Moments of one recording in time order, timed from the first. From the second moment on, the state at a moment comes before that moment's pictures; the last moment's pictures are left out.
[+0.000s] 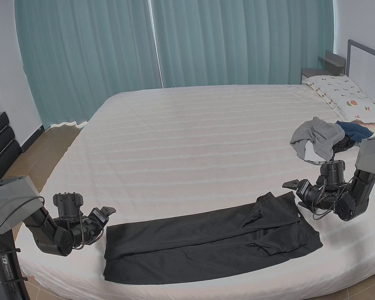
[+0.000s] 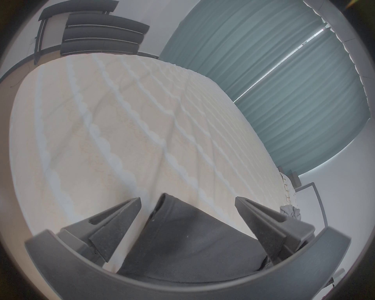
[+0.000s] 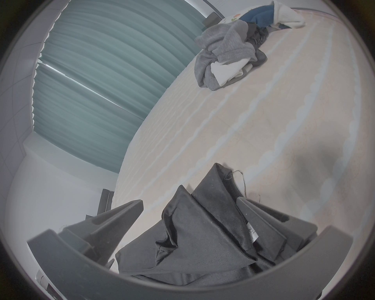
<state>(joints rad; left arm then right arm) -0.02 2.29 -0.77 -0.86 -0.12 -0.80 0.05 2.36 -0.79 -1.05 0.22 0.86</state>
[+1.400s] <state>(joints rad) -0.06 2.42 -0.78 -1.09 0.04 -0.88 0.05 2.44 -0.84 -1.10 0.20 0.86</state>
